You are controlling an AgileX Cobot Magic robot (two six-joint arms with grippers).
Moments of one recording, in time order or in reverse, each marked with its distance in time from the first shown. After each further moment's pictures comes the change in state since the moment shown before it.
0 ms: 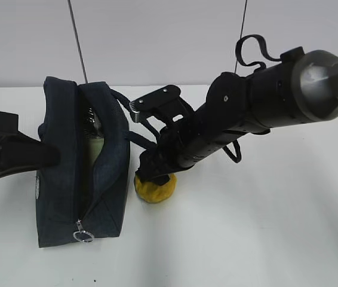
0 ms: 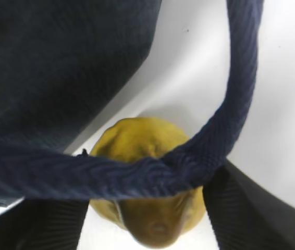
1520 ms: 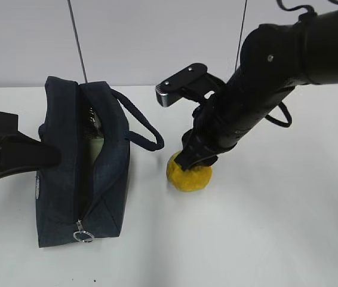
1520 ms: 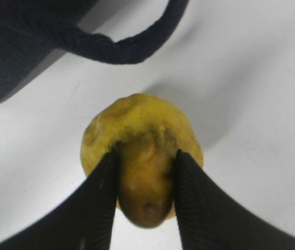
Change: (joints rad) left arm 0.000 0.000 0.000 0.001 0.007 0.000; right arm -0.057 -0.154 -0.010 -0.319 0.300 0.171
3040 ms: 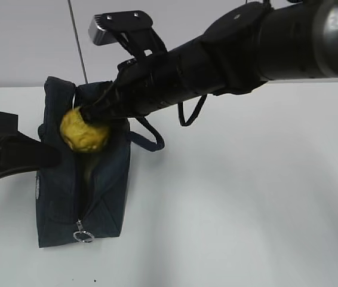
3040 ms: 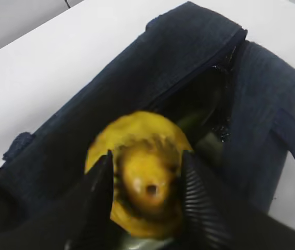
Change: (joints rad) left arm 0.000 0.000 0.000 0.000 0.001 0.000; right arm 0.077 0.072 -0.139 1.020 -0.176 -0.800
